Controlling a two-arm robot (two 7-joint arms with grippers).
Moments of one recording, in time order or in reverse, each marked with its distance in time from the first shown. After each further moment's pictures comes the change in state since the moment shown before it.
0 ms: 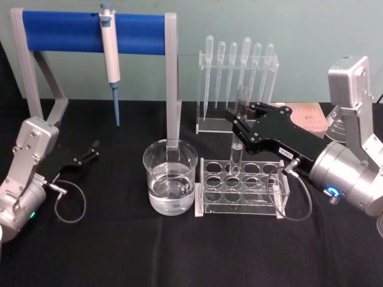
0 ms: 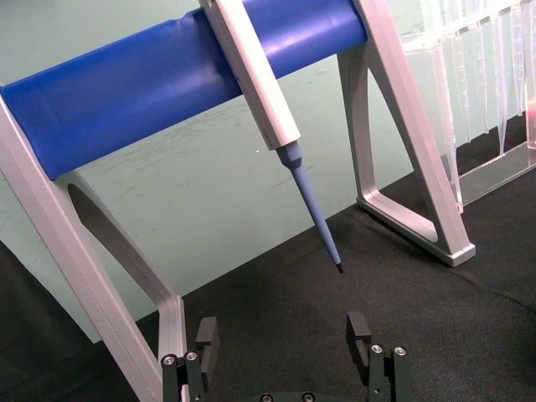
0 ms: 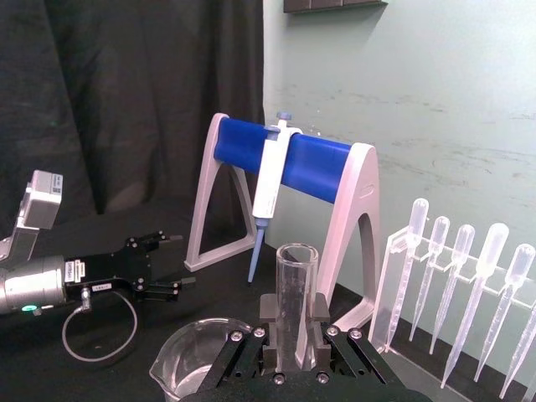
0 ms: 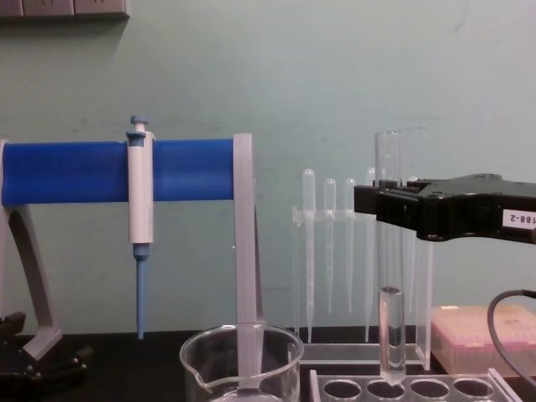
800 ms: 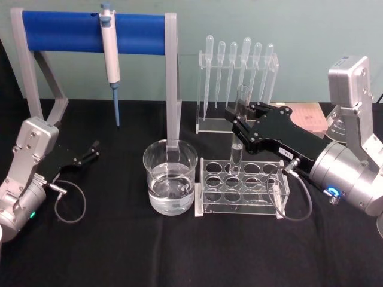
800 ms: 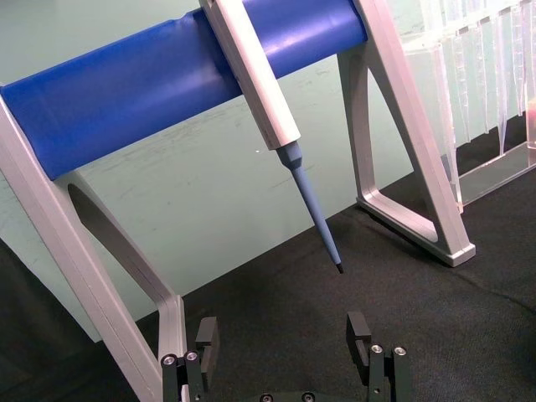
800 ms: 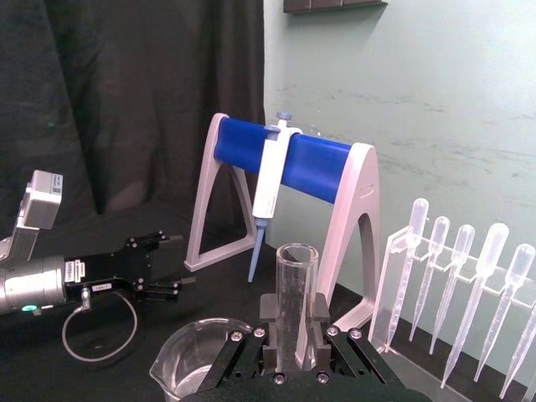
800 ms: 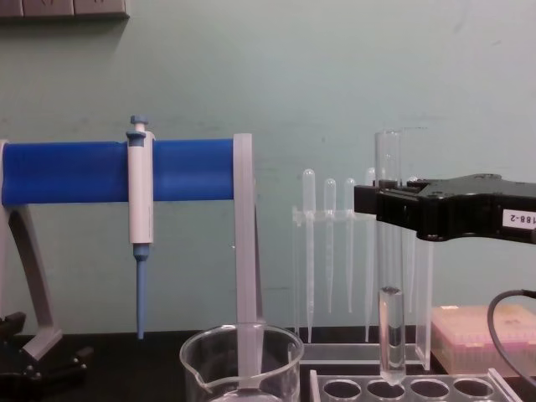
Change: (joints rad) left arm 0.000 0.000 0.000 0.000 0.000 0.000 0.000; right arm 0.000 0.000 0.000 0.000 0.000 0.000 0.000
